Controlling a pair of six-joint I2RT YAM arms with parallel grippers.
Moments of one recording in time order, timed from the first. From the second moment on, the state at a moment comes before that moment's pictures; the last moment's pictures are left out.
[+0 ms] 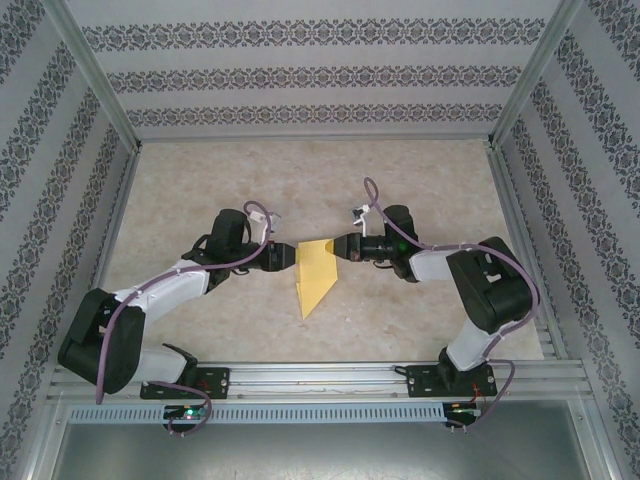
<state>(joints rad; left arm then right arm) -0.39 1.34 0.66 0.01 0.62 -0.44 0.38 1.71 0.65 0.57 -0.92 0.69</state>
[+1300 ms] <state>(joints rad) -1.17 1.66 1.01 -0.42 -0.31 -0.26 0.38 1.68 0.72 0.12 -0.75 0.80</state>
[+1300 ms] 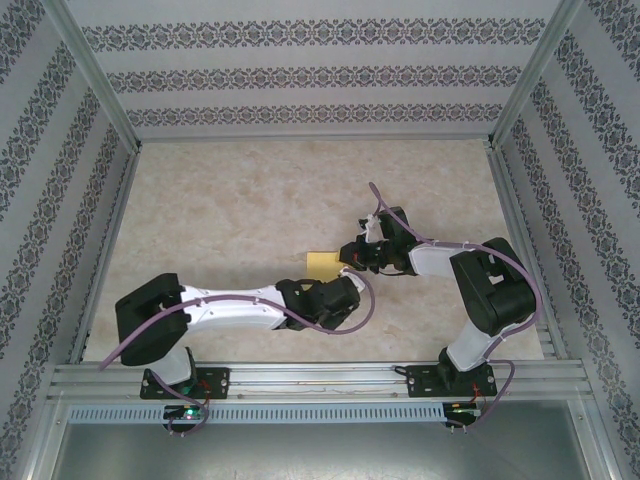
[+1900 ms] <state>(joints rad) -1.17 1.80 1.07 -0.52 -0.47 -0.30 0.38 1.68 0.72 0.12 -0.75 0.80</state>
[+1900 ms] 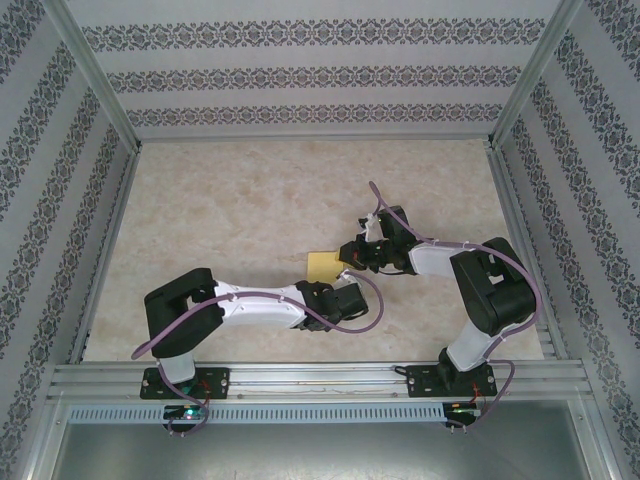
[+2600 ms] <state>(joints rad) -1.12 1.73 1.00 -0.49 -0.41 -0.34 0.27 1.50 0.65 0.03 -0.63 0.75</state>
